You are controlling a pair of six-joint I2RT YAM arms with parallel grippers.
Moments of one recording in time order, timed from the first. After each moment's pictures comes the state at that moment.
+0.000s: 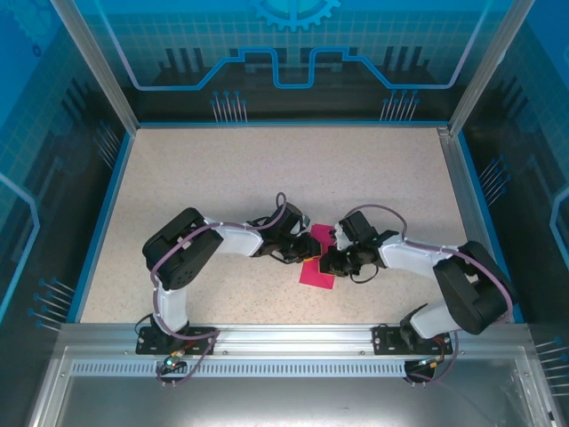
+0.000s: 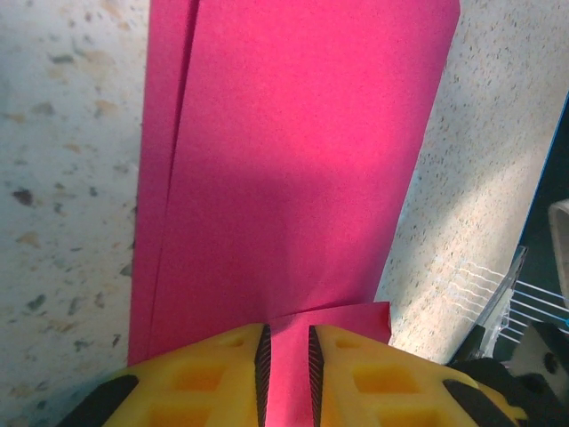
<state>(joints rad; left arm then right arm) -0.74 1.92 0.93 0.11 0.49 -1.03 0.55 1.46 0.59 -0.29 -0.52 0.67</state>
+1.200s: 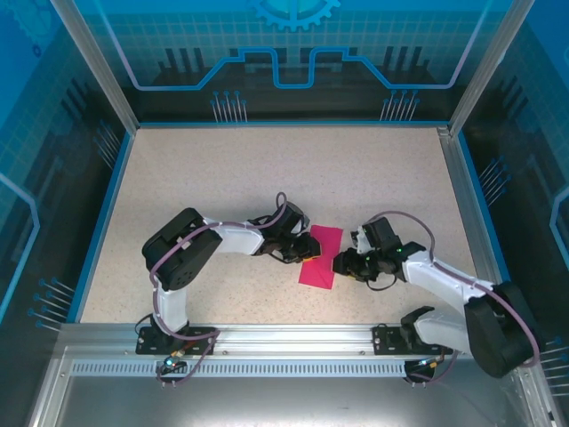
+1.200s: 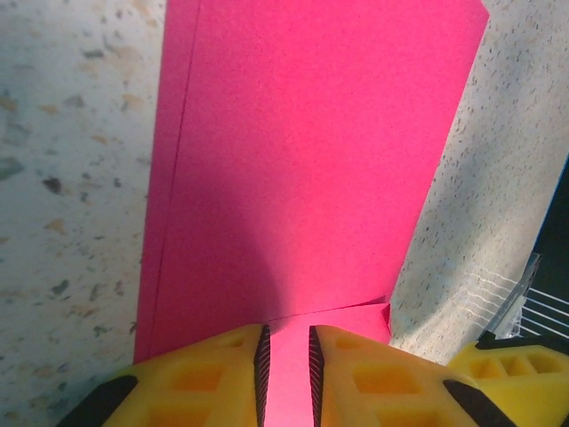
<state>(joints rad) -0.74 1.91 0.96 0.04 0.47 -1.03 0.43 1.19 0.48 -0.38 -0.50 0.70</state>
